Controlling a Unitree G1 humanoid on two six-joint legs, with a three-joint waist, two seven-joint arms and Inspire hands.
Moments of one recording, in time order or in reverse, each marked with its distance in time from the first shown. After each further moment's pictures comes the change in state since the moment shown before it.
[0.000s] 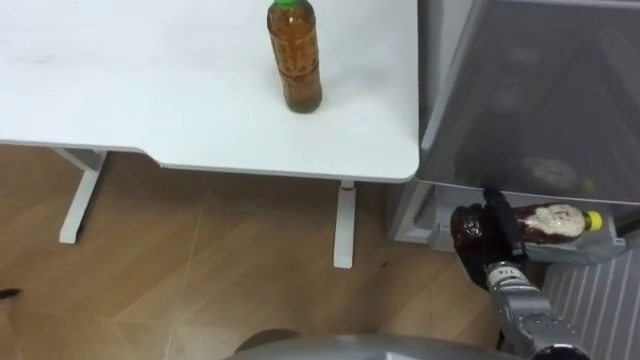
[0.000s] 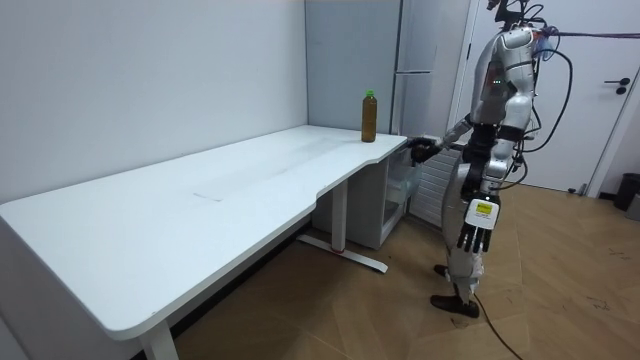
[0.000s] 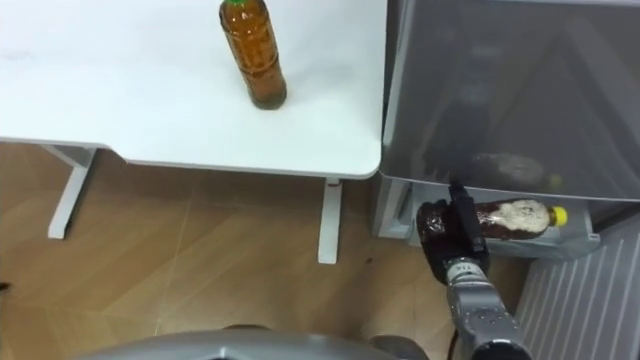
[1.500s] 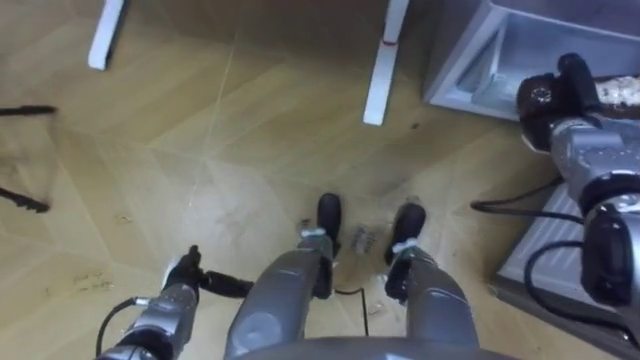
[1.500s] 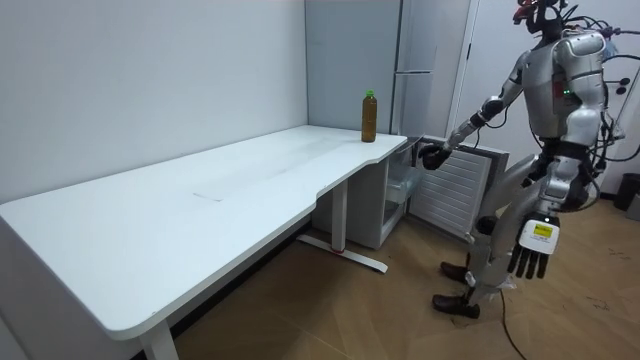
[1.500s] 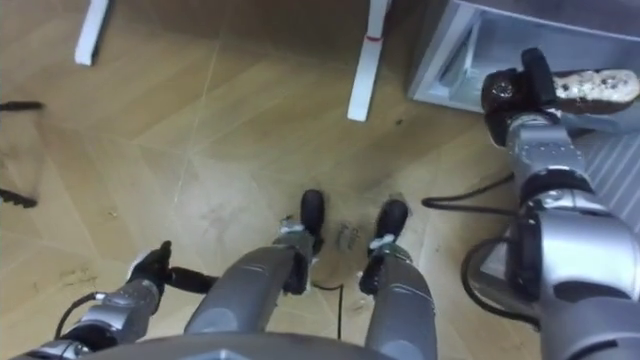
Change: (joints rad) left arm -0.335 0.056 -0.276 0.042 -0.227 -0.069 0.115; right arm -0.618 -0.201 -0.164 0.398 -0.090 -0.033 -0.365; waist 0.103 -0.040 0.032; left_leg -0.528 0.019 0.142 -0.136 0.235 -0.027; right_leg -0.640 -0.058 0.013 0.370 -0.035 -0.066
